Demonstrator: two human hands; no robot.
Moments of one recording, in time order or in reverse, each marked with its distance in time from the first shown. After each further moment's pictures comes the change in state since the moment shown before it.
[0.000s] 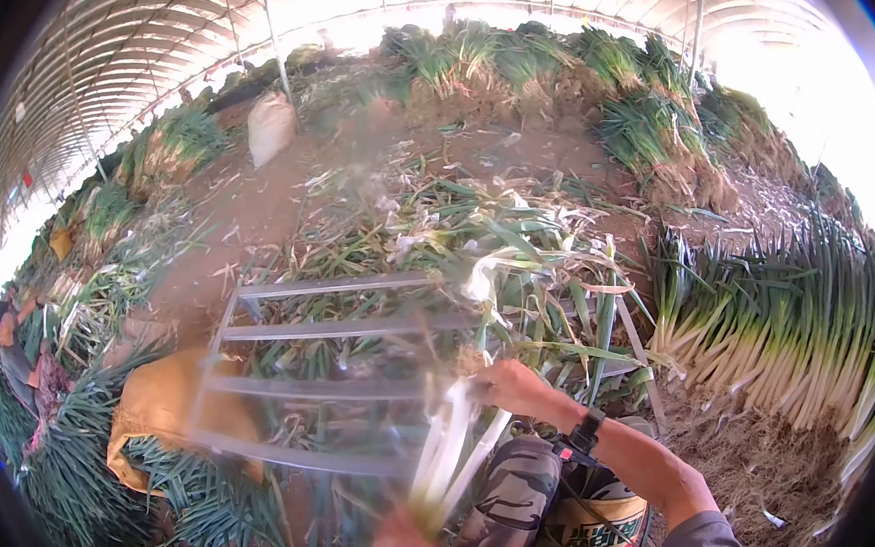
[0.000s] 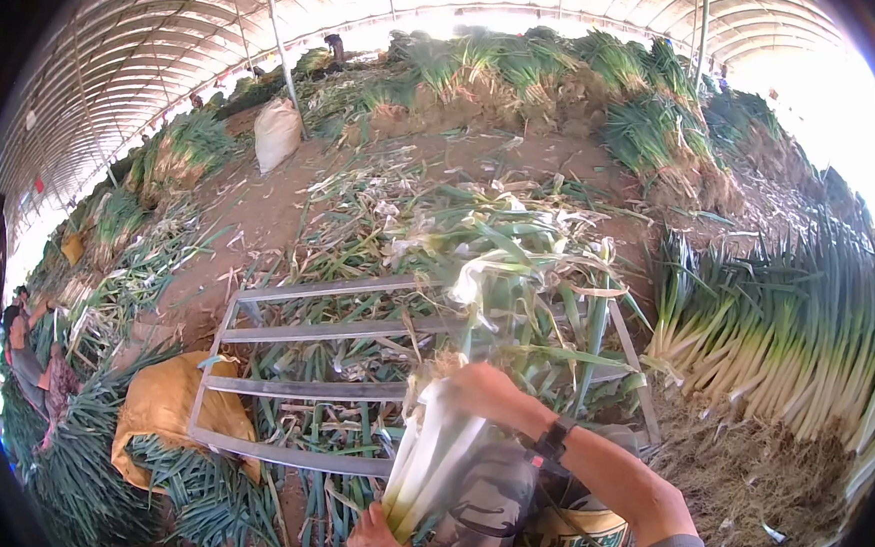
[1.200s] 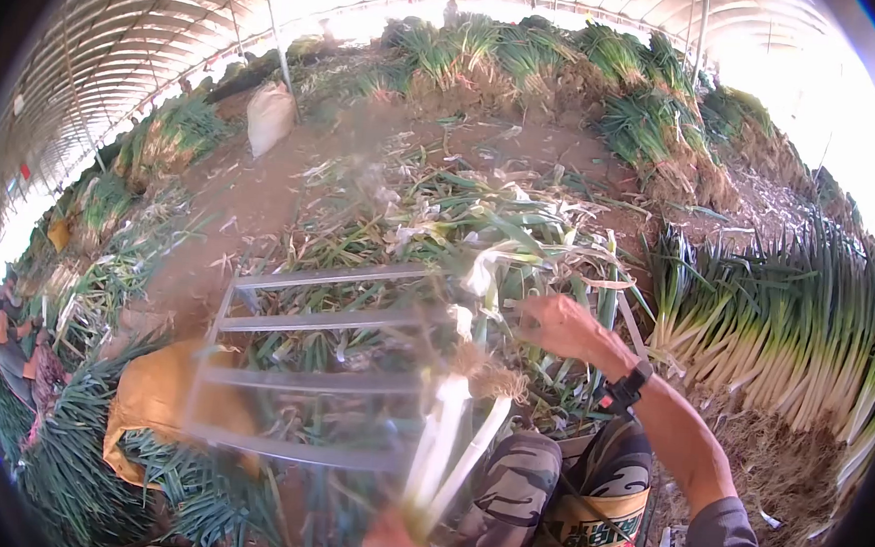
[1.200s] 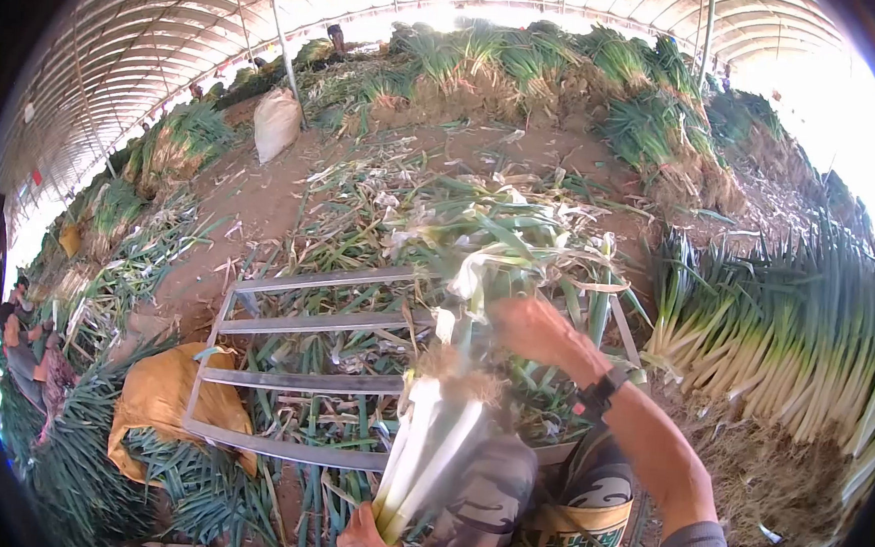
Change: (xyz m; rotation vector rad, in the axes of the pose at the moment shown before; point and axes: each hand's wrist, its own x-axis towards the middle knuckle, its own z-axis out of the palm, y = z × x) left_hand -0.006 -0.008 -0.026 -0.197 -0.158 -0.083; right_hand 0.011 0.023 -0.094 -0.382 0.138 -0.051
